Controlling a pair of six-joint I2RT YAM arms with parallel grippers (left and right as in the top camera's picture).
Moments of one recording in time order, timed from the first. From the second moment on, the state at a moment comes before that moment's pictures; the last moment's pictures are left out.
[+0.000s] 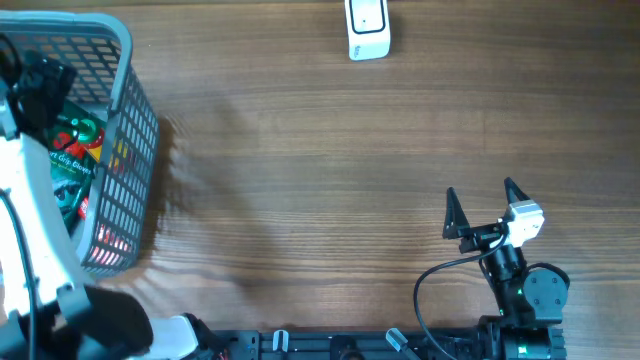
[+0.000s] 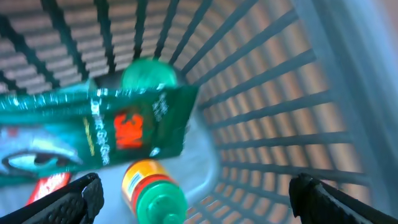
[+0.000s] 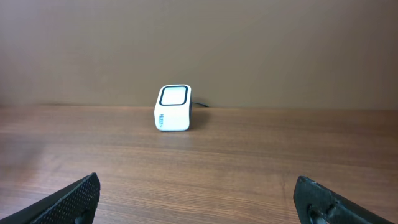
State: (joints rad) left arm 0.47 1.60 1.58 -0.85 -0.09 -0.69; right arm -0.02 0.01 0.01 0.01 -0.22 0.06
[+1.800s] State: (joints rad) left arm 0.46 1.61 1.59 -0.96 0.00 -0.92; right arm -0.02 0.01 0.01 0.01 -0.22 0.06
